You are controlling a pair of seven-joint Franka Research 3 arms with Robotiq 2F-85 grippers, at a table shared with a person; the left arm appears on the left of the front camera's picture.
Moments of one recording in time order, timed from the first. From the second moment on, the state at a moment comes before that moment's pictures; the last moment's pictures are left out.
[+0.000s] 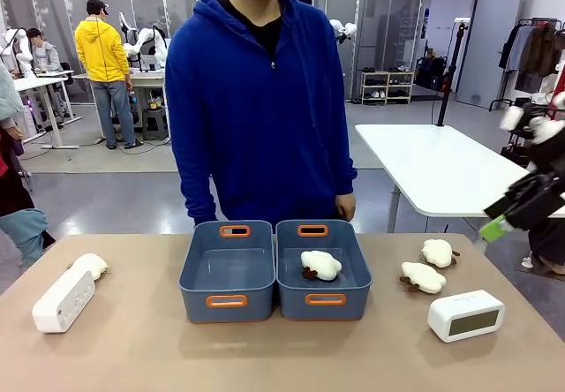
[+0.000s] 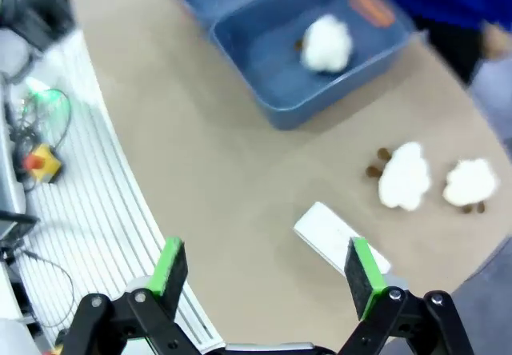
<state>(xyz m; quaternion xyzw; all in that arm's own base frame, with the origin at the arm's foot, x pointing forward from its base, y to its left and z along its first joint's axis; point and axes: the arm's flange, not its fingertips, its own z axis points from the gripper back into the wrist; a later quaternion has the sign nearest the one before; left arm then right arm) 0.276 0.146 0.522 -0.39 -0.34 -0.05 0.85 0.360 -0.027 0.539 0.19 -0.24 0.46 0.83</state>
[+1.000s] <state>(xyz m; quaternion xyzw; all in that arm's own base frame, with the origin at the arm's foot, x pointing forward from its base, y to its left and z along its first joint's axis) 0.276 0.146 0.523 -0.39 -0.34 -0.05 0.85 0.386 0.018 0.501 0.05 -0.10 0.70 0.71</state>
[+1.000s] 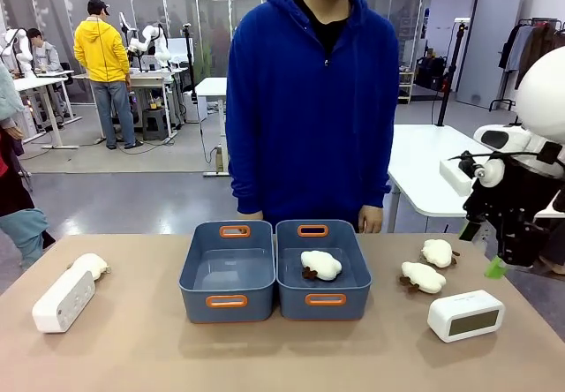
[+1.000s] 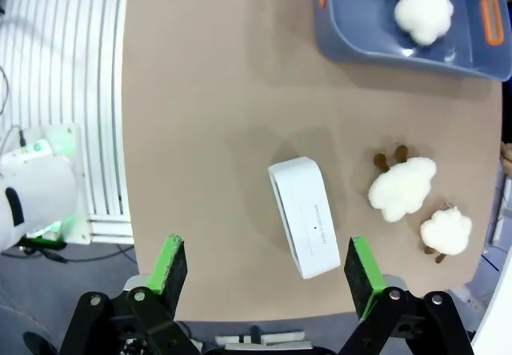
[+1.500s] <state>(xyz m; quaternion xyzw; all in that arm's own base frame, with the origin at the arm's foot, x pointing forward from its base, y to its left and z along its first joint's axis) 0.276 0.146 0.523 -0.39 -0.34 -0.05 0.85 0.408 0.019 0.404 0.02 -0.05 0.74 0.67</state>
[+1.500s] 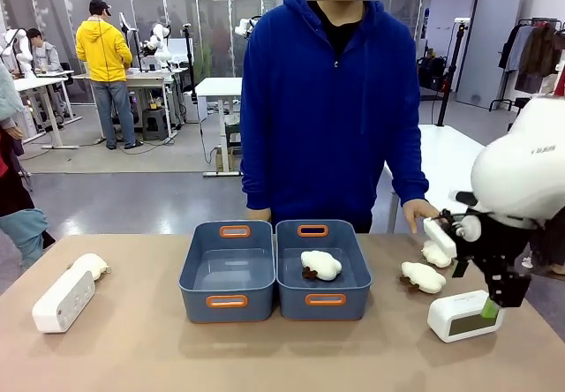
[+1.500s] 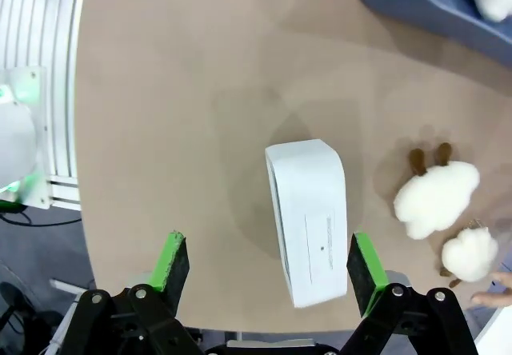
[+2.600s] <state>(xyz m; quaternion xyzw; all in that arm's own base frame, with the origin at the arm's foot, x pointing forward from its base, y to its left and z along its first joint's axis) 0.276 0.146 0.523 -0.39 -0.34 -0.05 0.85 0.373 -0.037 0.462 -0.04 -0.14 0.72 0.68</state>
